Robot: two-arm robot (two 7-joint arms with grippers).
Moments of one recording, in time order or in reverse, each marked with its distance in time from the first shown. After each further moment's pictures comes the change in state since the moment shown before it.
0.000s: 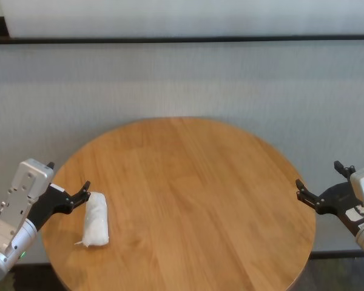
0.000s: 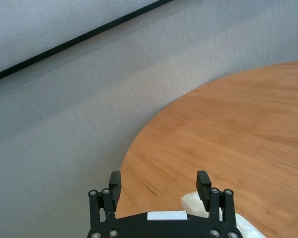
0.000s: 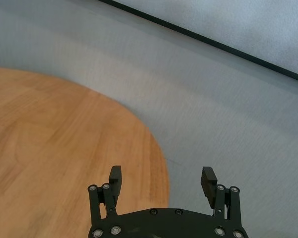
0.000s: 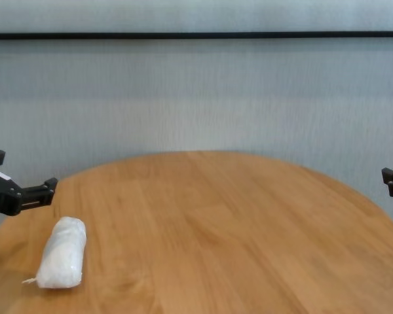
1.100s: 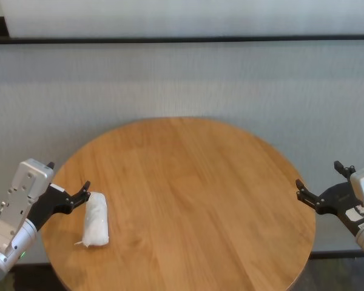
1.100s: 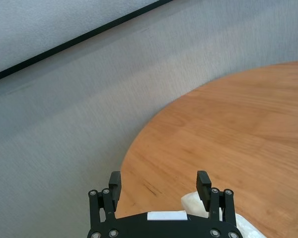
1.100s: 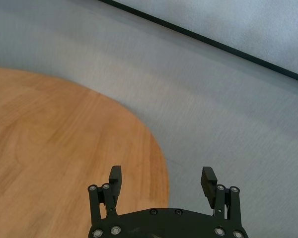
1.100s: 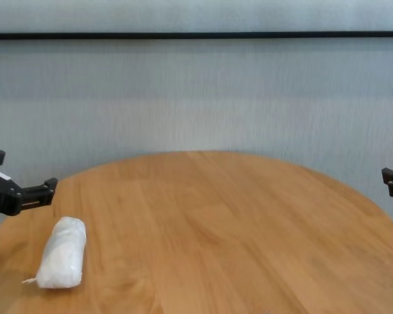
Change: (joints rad) left arm 0.000 0.000 0.000 0.000 0.000 0.000 0.000; right arm 0.000 0.000 0.000 0.000 0.000 0.000 0.000
